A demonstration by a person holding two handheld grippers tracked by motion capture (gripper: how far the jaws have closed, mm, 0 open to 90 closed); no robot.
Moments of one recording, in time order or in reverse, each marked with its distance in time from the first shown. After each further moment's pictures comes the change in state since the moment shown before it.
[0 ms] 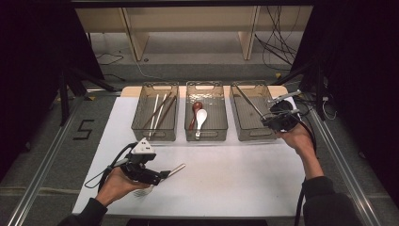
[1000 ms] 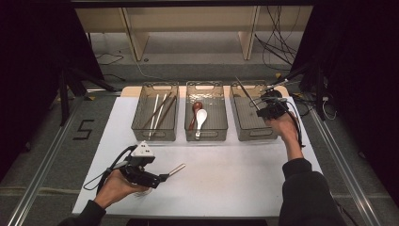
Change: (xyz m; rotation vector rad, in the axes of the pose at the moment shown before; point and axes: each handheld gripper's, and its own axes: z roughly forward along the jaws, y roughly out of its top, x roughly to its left) left arm -0.001 -0.007 0.001 0.026 -0.007 0.004; right arm -0.011 0.036 0.041 0.059 -0.072 0.133
